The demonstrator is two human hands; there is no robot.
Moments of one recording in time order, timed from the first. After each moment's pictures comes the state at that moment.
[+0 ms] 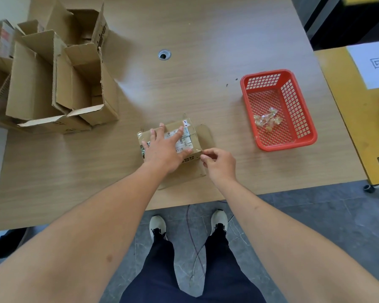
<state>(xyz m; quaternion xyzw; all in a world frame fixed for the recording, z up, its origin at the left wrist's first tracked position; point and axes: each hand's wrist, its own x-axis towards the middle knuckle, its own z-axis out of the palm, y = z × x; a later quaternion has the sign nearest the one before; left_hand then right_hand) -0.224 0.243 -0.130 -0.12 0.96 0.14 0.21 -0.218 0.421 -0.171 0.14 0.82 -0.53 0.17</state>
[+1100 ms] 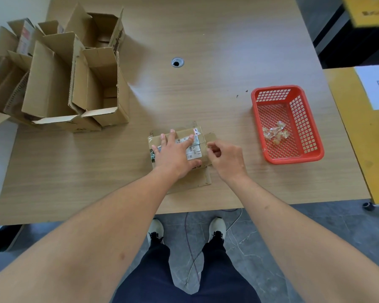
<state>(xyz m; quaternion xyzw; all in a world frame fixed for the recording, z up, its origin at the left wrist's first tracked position) -0.226 0.243 -0.125 -0.12 0.96 0.16 0.21 -0.253 0.416 -0.141 -0.09 0.92 -0.39 0.06</state>
